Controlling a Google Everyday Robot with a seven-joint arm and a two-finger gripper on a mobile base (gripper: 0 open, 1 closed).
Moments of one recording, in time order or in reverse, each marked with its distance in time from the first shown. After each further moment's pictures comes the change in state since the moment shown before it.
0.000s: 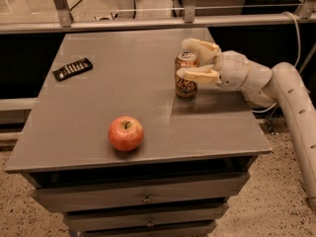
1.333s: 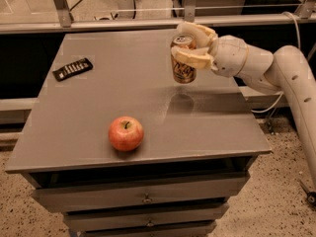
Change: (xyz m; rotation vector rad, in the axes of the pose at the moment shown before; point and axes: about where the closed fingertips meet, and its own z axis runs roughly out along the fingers) arm -0.020 -0.012 0.027 0.018 0.096 -0.029
